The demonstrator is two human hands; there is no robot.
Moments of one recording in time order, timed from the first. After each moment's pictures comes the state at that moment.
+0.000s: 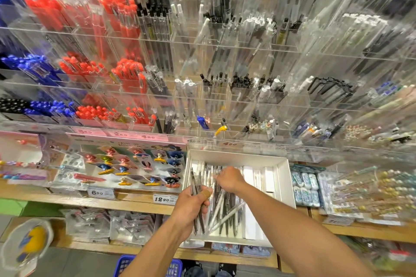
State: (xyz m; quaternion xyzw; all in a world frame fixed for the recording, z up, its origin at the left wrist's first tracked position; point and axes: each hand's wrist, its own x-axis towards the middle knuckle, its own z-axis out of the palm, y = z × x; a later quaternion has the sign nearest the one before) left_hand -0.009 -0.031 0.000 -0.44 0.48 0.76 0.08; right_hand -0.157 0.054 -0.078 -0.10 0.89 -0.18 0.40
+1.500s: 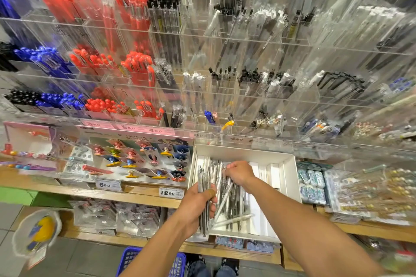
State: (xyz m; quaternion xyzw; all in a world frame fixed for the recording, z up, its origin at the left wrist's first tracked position) left_hand 0.000 -0.030 -0.002 -0.43 0.42 0.79 0.12; right_hand -0.163 0.065 -0.091 0.01 0.85 -0.35 0.38
